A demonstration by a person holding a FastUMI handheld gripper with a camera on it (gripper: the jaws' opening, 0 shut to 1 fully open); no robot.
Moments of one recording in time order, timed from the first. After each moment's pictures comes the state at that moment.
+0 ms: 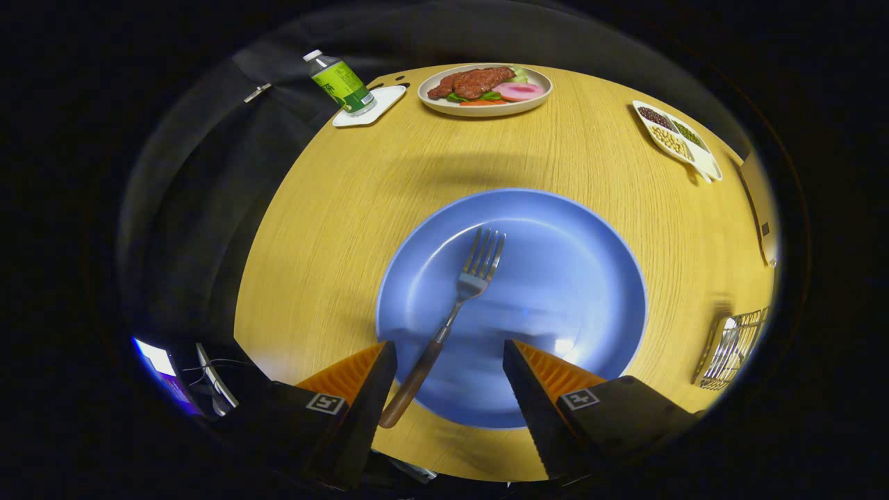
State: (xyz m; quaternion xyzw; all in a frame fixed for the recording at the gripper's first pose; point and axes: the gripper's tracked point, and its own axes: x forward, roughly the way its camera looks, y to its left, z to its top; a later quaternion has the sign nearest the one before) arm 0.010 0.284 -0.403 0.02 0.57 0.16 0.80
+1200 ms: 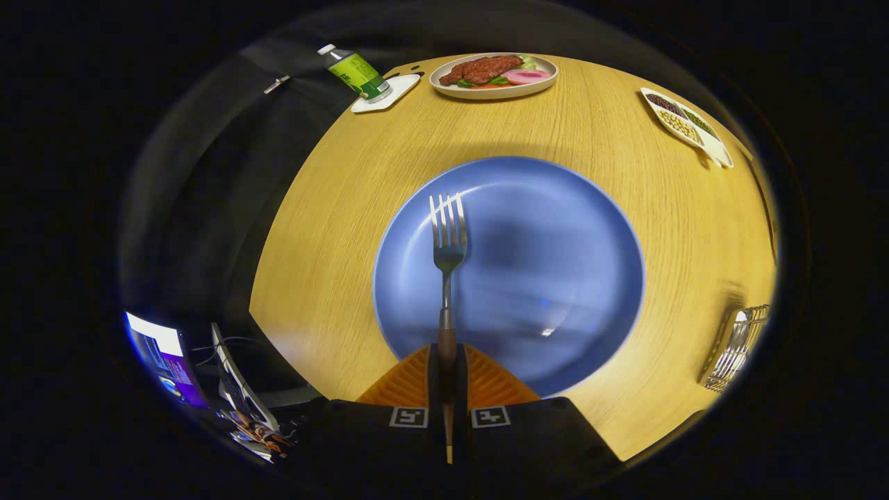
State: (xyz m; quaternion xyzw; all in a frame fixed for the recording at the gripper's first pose) arm -0.019 0.260 -0.386 0.02 0.58 0.22 0.78
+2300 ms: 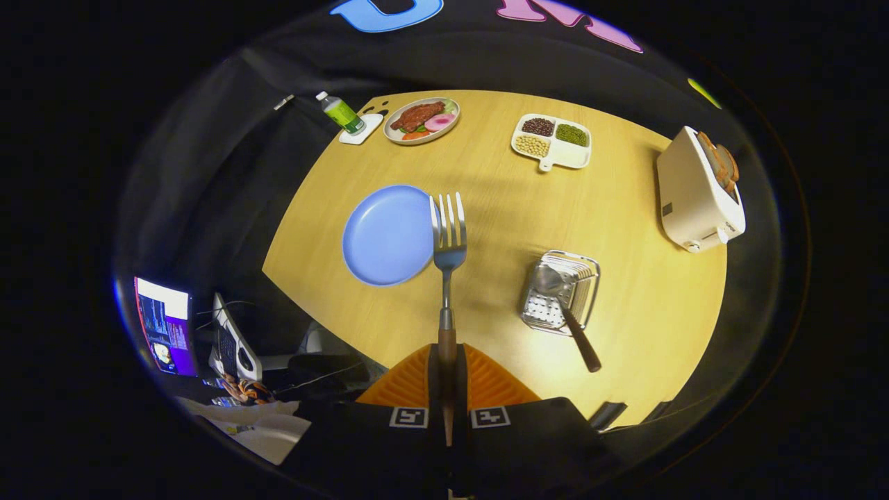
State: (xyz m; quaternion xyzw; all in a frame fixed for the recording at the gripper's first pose) arm -0.068 0.033 -0.218 -0.02 0.59 0.20 0.78
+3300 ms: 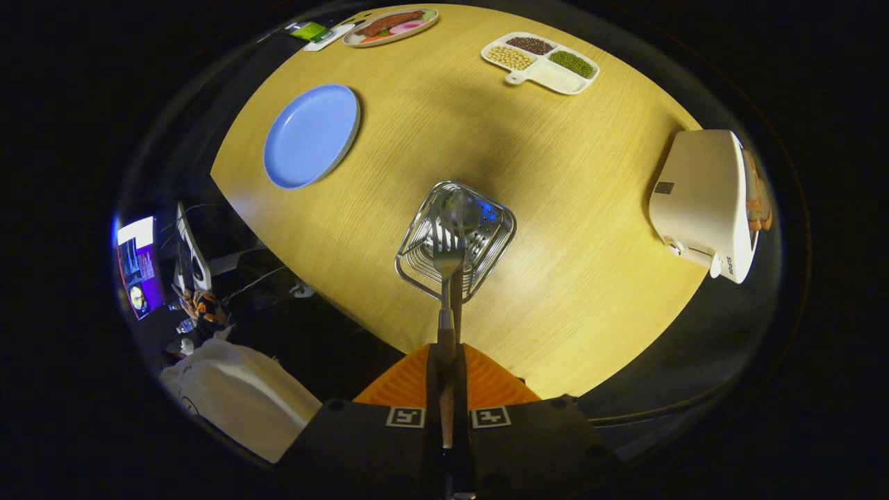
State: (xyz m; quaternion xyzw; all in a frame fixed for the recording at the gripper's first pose) arm -0.048 -0.084 -0.268 -0.19 0.75 0.20 0.60
